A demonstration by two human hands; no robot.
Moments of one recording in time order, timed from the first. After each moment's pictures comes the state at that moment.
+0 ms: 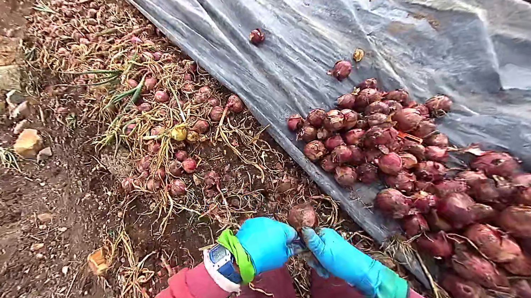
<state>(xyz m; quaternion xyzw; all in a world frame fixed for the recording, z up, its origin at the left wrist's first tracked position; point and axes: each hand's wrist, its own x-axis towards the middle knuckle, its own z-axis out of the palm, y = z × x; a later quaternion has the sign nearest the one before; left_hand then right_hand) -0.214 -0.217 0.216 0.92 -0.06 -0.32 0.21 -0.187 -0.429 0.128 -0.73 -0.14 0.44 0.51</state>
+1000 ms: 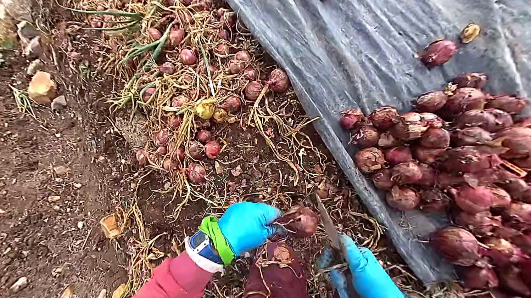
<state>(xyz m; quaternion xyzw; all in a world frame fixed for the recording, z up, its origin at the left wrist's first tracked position) -0.174 -0.089 0.183 0.90 0.01 -0.32 0.31 -0.152 -0.377 0.086 -0.65 -0.04 0.47 0.60</state>
